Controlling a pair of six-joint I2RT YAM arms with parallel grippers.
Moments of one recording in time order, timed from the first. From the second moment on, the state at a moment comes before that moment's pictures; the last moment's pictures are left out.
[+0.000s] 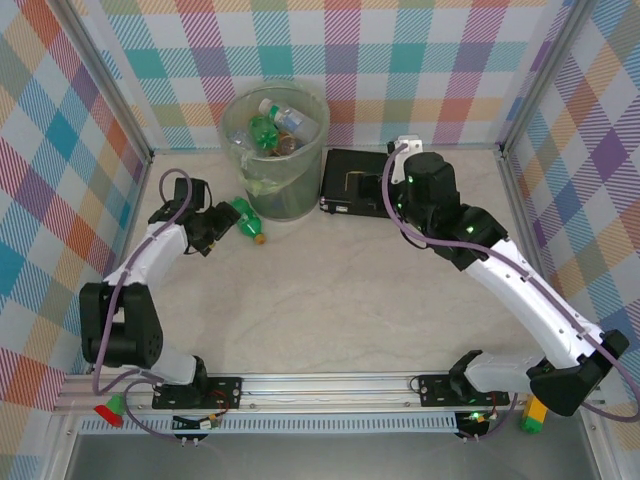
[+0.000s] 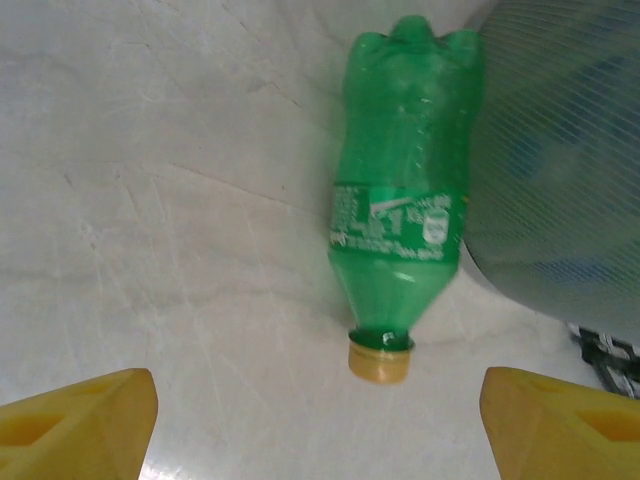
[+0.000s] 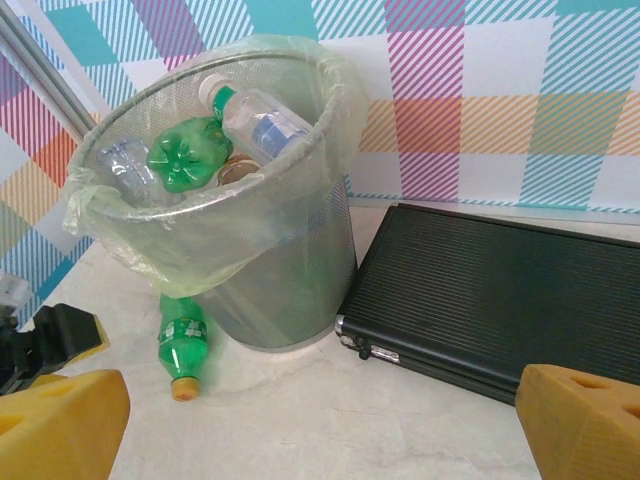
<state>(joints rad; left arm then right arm) -0.02 1.52 1.07 -0.55 0.14 -0.84 0.69 1.24 1.42 -0.55 0.23 0.32</state>
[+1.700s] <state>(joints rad) 0.05 1.80 1.25 -0.38 0.34 -0.85 0.64 1.33 1.46 -0.58 0.21 0.32</state>
